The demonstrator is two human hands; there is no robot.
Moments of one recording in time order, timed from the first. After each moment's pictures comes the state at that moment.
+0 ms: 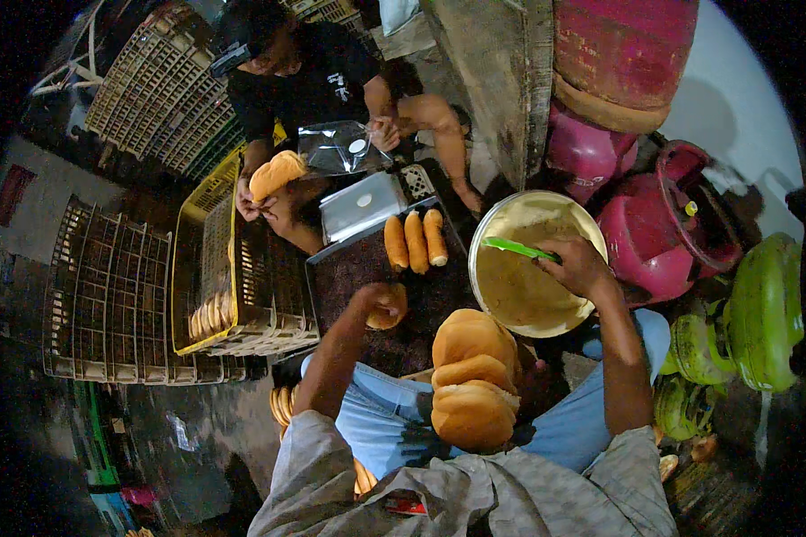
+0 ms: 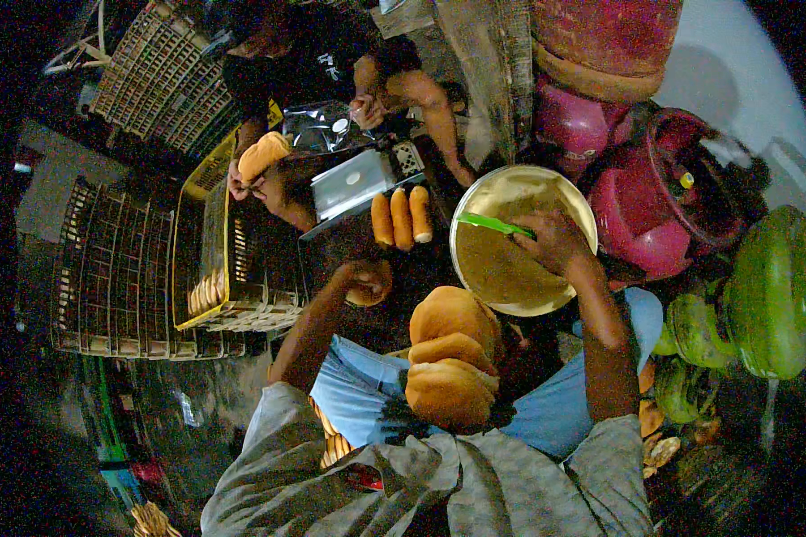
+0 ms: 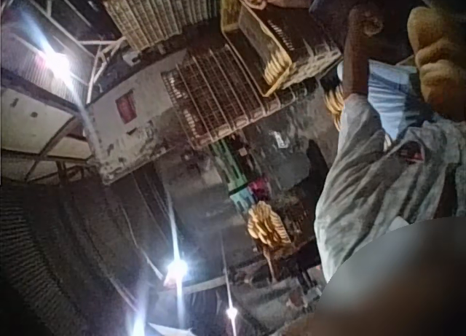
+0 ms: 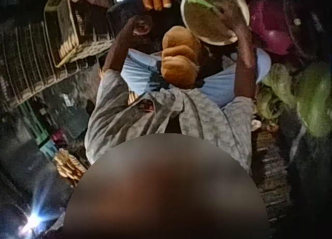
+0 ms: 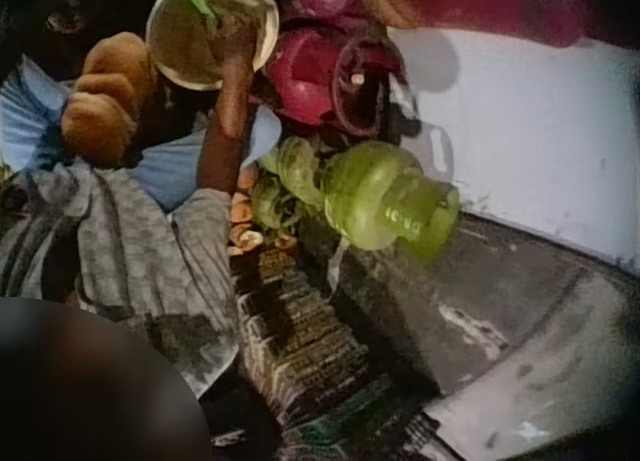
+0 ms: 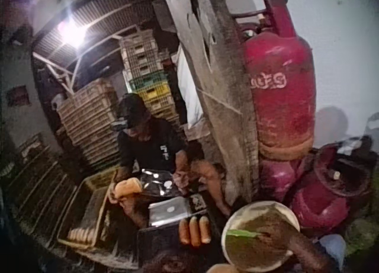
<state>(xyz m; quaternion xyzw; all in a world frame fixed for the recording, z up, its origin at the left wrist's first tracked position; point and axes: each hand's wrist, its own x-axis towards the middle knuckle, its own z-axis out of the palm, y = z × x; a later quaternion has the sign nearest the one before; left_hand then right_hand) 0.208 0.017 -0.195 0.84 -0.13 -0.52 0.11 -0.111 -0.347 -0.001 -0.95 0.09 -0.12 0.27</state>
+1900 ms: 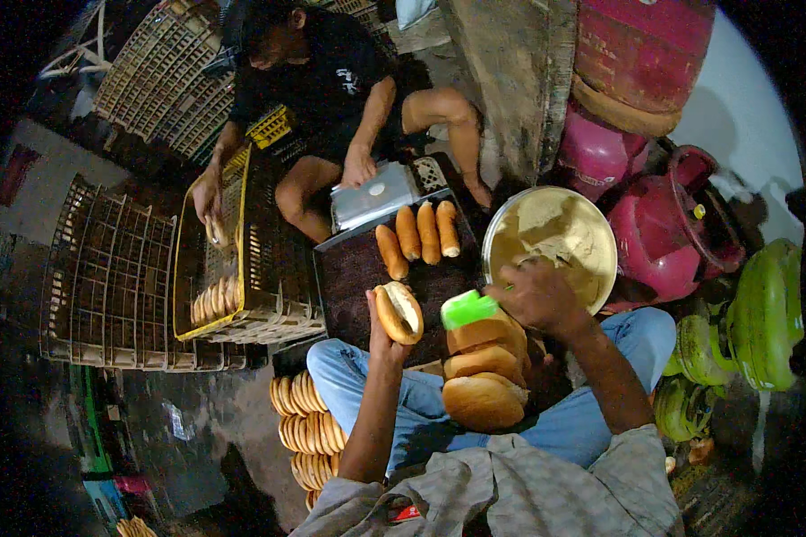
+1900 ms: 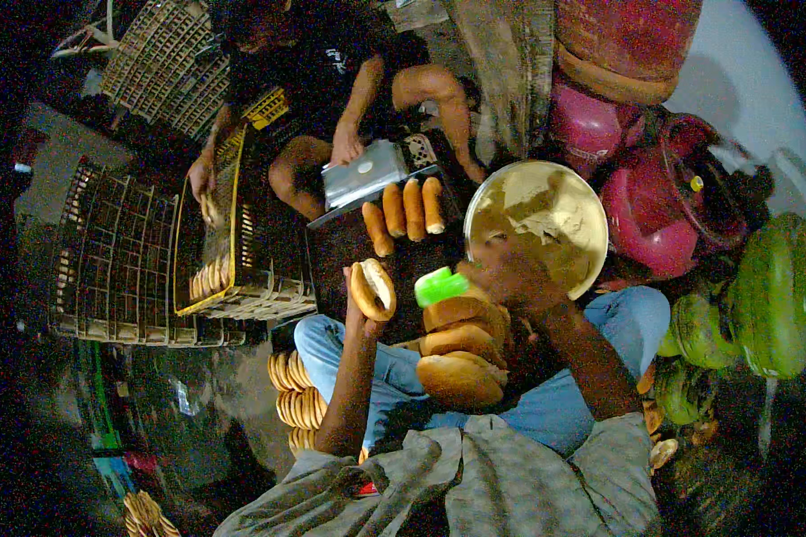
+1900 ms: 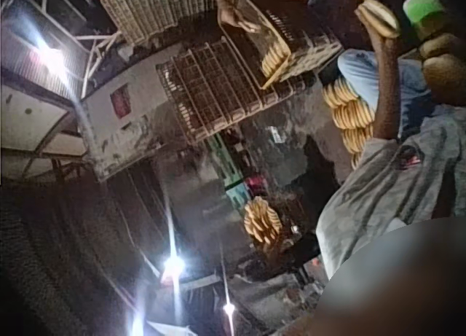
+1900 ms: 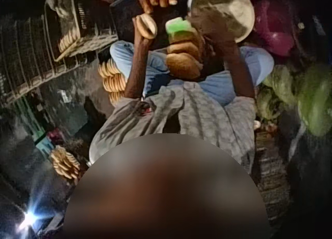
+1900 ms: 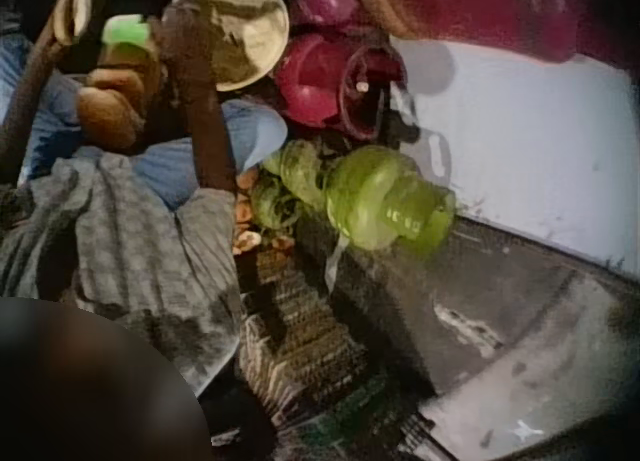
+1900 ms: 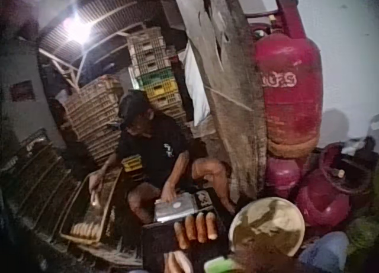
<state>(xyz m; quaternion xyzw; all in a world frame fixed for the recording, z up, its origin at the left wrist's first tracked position) 0.052 0.031 -0.059 0.15 0.02 -0.38 0.91 -0.093 -0.248 0.024 -0.97 -0.14 -0.15 0.09</state>
